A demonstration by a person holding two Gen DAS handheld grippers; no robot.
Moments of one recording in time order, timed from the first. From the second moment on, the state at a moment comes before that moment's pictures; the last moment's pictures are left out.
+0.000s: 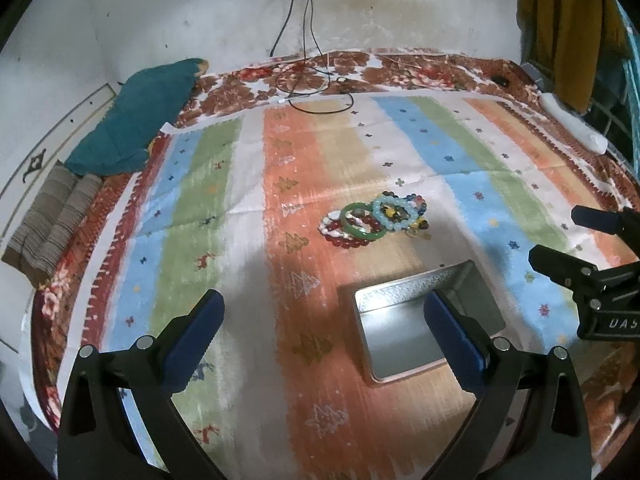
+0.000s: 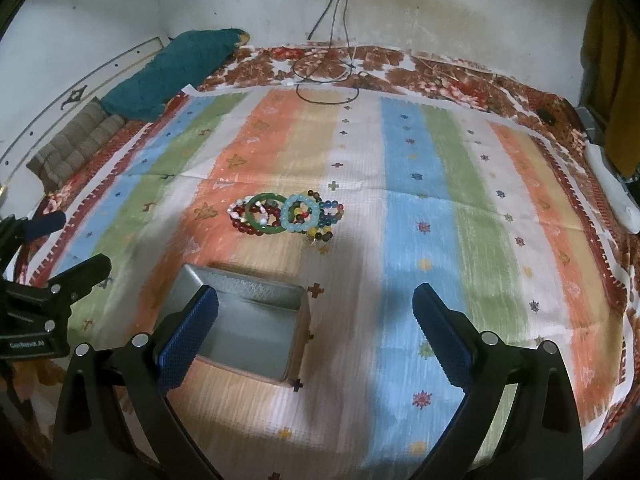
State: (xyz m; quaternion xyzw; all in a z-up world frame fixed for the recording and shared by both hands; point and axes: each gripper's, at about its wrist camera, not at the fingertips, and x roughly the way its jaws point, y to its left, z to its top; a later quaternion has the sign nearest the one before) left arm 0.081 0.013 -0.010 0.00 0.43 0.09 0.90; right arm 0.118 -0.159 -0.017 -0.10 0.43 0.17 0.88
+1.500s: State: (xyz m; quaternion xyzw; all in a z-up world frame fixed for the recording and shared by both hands) left arm 0.212 0.045 -0.055 -0.02 0.50 0.10 0.86; right arm 0.231 -0.134 -0.059 -0.08 0.50 0.16 0.85
